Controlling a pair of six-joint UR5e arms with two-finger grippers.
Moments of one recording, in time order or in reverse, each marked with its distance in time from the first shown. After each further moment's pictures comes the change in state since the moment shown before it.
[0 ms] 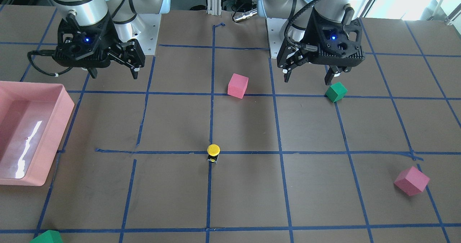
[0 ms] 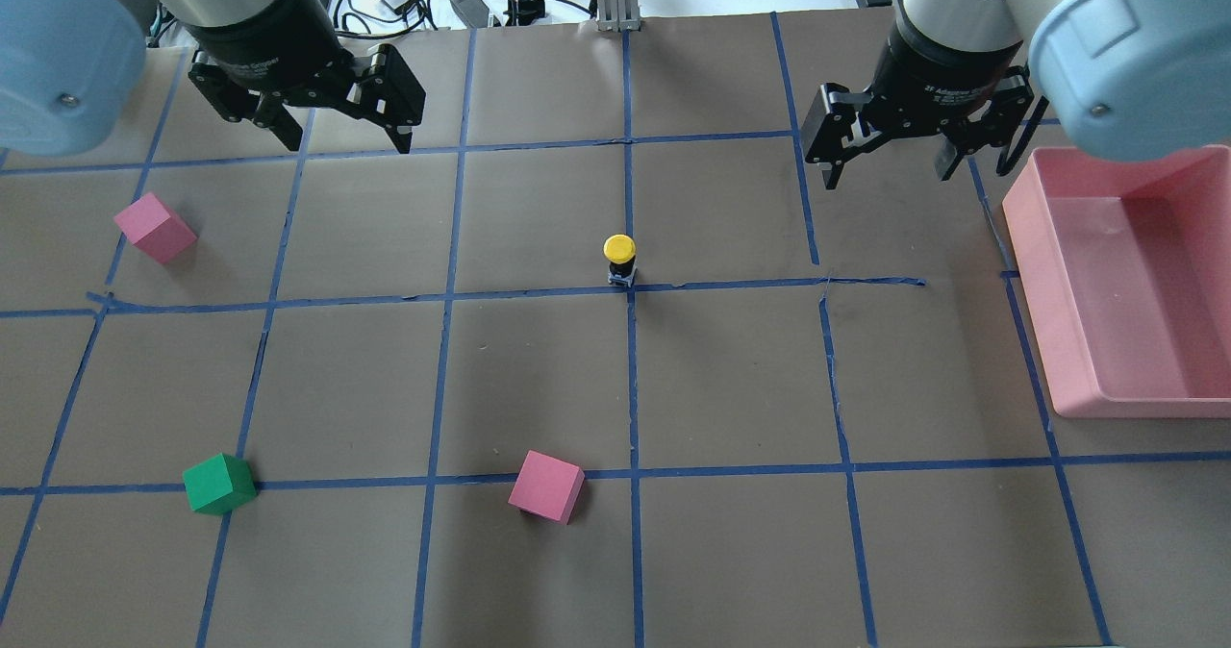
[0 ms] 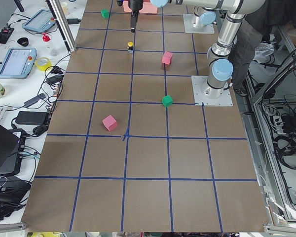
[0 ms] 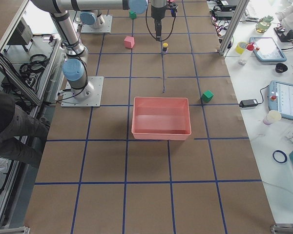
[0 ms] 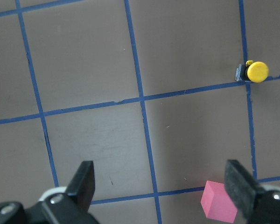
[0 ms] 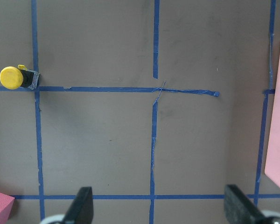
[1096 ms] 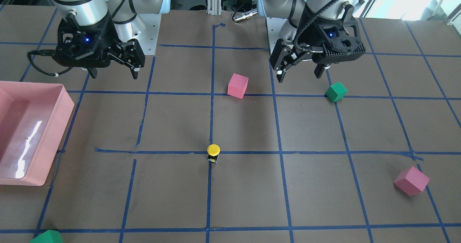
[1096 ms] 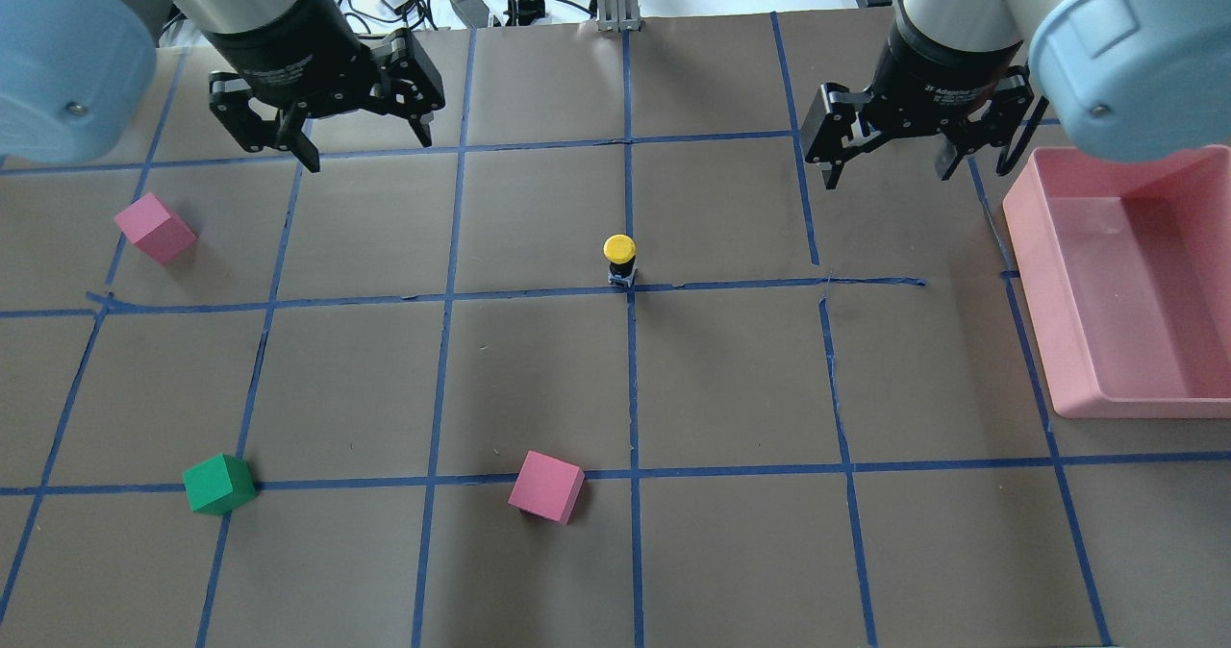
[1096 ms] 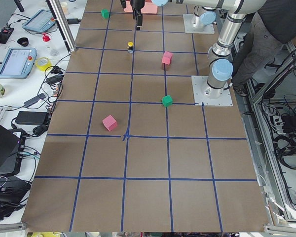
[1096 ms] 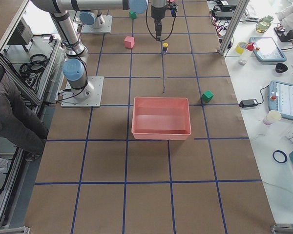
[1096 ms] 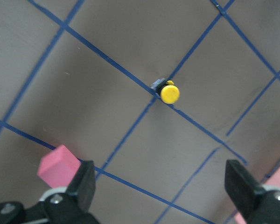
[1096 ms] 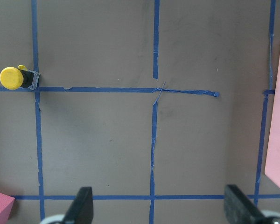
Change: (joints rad) left arm -0.019 0.005 0.001 -0.010 0.010 -0.179; right arm 0.000 0.000 0.000 -0.001 0.000 0.000
